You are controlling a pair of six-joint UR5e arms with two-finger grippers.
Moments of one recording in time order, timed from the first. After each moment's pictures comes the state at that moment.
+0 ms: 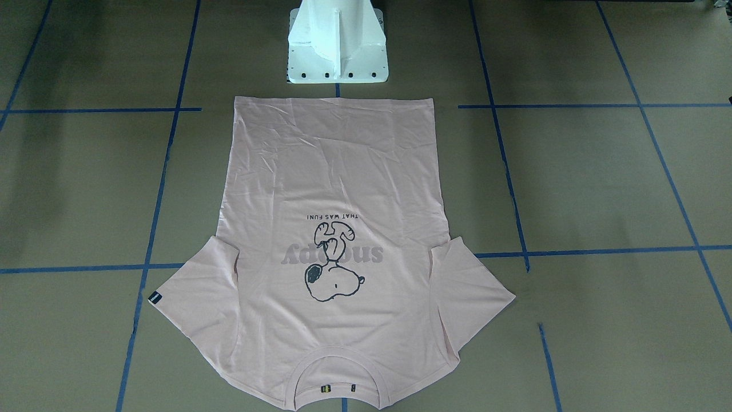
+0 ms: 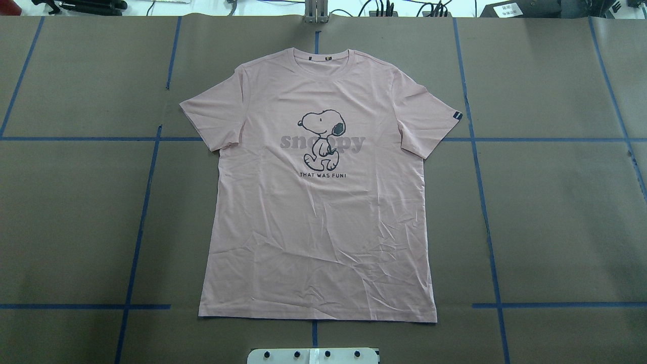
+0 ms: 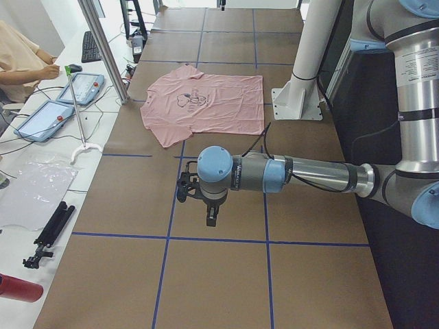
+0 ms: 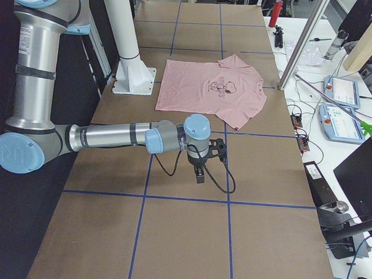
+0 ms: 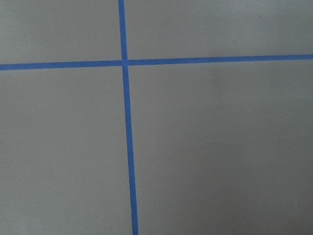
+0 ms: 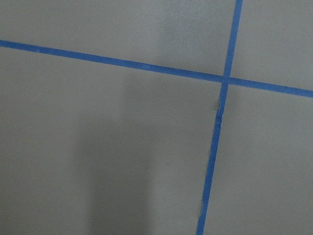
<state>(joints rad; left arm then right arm) -1.58 -1.37 -1.88 -1.54 -2.49 0.04 1.45 -1.74 1.82 -1.46 2.36 0.06</state>
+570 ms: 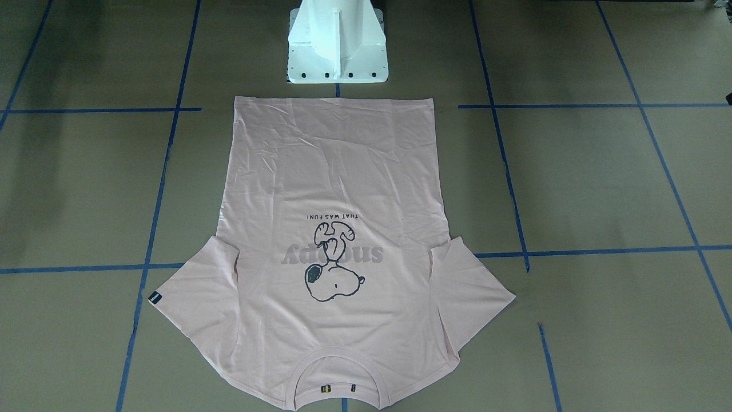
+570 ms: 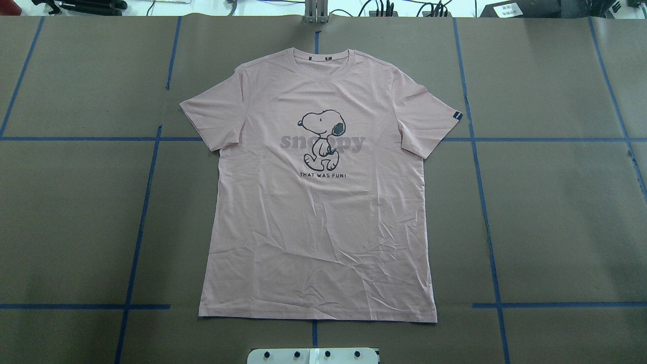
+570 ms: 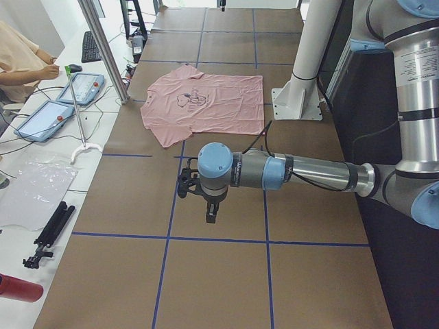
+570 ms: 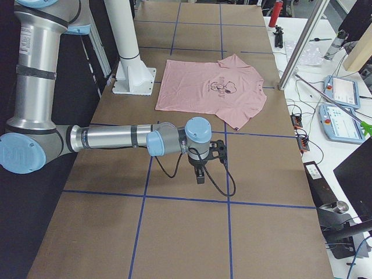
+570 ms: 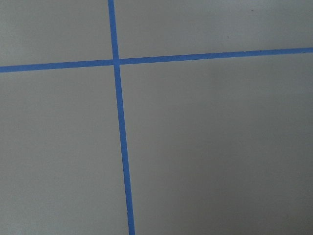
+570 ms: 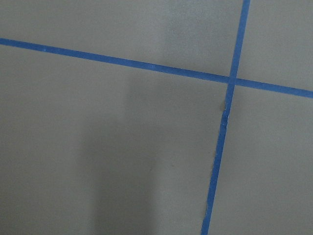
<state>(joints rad) -1.57 -1.37 -1.90 -1.53 -2.49 0.04 1.45 -1.74 1.82 -1.45 2.38 0.05</state>
